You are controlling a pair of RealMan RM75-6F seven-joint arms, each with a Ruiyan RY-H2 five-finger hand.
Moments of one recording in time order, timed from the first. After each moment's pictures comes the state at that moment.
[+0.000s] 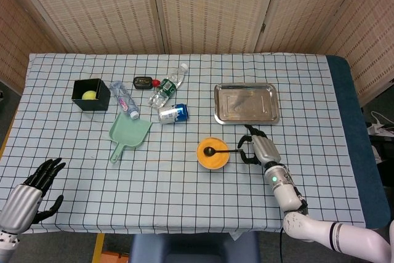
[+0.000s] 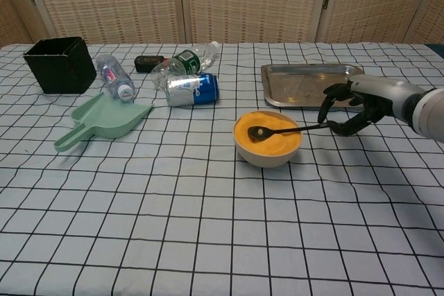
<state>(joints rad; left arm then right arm) -0.11 -1.10 0.07 -1.54 1.76 1.58 -0.16 0.64 -1.51 0.28 -1.64 -0.69 0.91 -0.30</state>
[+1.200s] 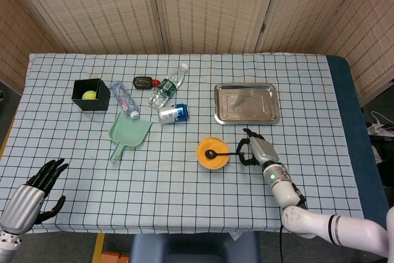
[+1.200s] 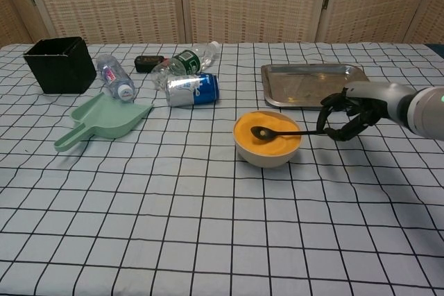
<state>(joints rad) -0.12 -1.11 0.07 -1.53 1.77 1.58 -0.16 0.74 -1.46 0.22 -1.67 -0.51 0.89 -0.30</state>
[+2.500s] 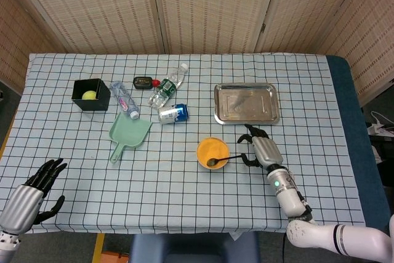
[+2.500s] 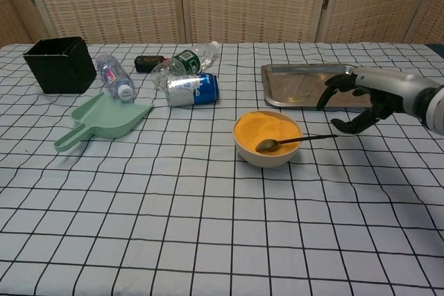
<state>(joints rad) -0.12 -1.10 0.07 -1.53 1.77 1.59 -0.15 0.68 -1.46 0.14 -1.70 -0.81 1.07 -0.26</state>
